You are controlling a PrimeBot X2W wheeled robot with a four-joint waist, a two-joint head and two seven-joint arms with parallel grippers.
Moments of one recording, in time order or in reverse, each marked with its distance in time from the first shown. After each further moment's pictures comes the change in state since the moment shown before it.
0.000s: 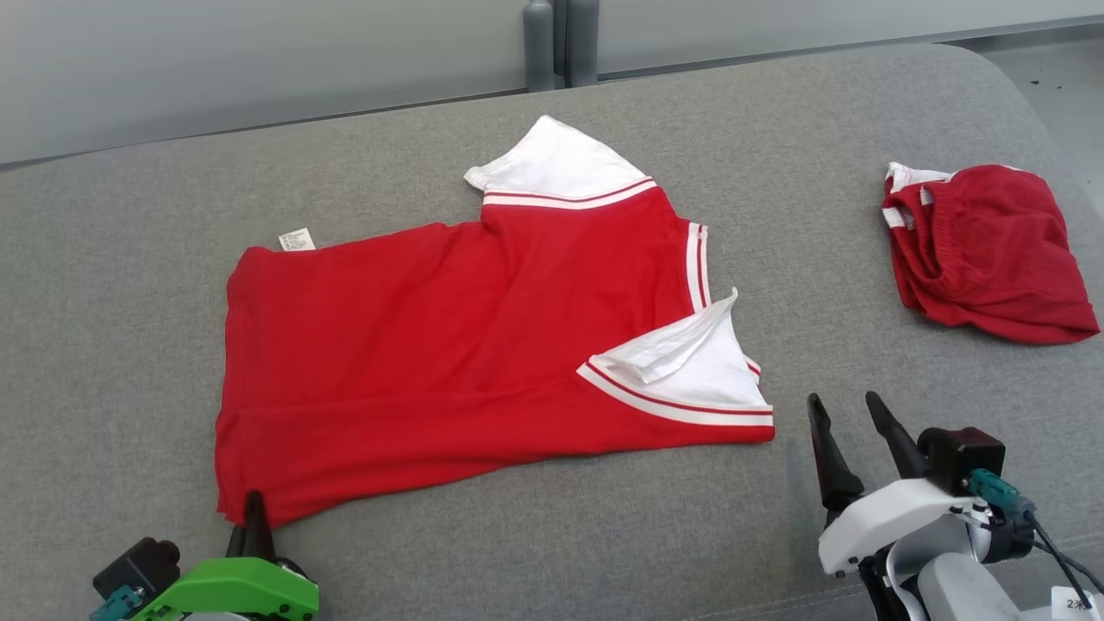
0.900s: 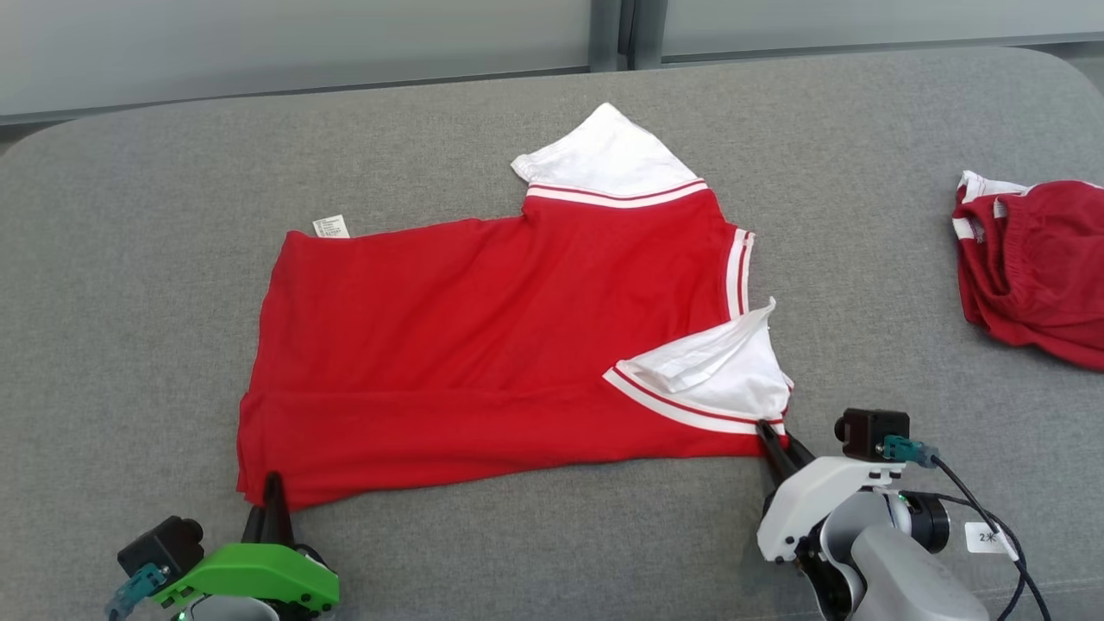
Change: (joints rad) left arm 0.006 -0.012 -0.022 -0.036 0.091 0.002 -0.003; right arm -0.225 0.036 0.178 0.447 0.184 0.000 0.047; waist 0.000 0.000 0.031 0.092
